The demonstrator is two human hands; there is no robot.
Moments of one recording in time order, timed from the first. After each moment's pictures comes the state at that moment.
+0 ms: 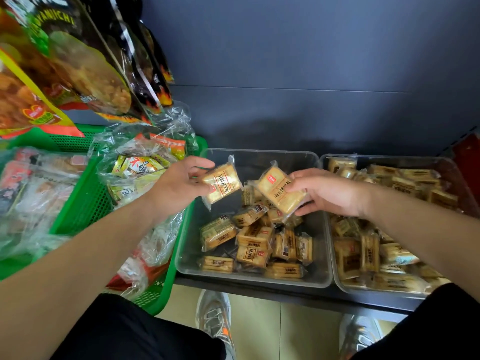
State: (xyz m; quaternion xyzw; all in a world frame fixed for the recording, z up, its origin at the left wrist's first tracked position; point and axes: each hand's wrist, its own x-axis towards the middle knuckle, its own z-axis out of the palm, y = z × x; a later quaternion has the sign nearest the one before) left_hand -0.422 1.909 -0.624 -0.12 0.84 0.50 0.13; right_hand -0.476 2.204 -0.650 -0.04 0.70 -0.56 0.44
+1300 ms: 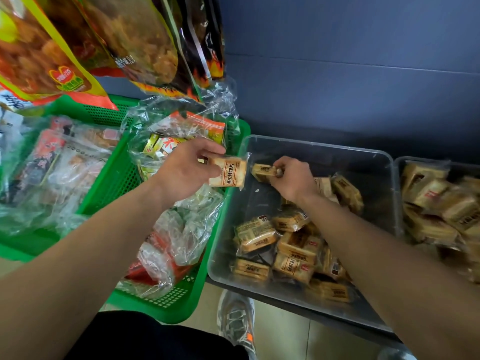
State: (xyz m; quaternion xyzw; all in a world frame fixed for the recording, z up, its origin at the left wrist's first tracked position) left_hand -0.445 1.840 -0.656 -0.17 0.85 0.49 0.07; right_hand -0.531 2.051 -0.778 -0.06 0.92 -0.36 0.15
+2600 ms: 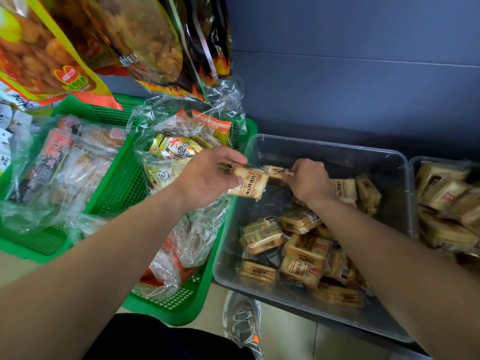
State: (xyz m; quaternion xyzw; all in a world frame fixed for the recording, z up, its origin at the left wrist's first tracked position) left_hand -0.443 1.859 -0.659 -0.13 0.85 0.50 0.12; right_hand -0.528 2.056 -0.769 -0.03 0.95 -0.28 0.14
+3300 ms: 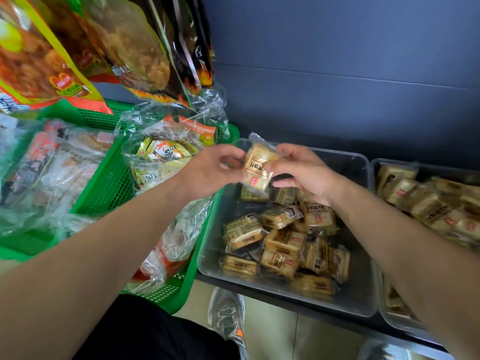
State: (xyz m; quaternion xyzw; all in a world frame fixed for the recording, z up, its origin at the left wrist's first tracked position) left_hand -0.450 1.887 -0.645 -0.06 0.86 0.49 0.13; right_hand -0.516 2.095 -0.690 -0.09 0.69 -0.64 0.32
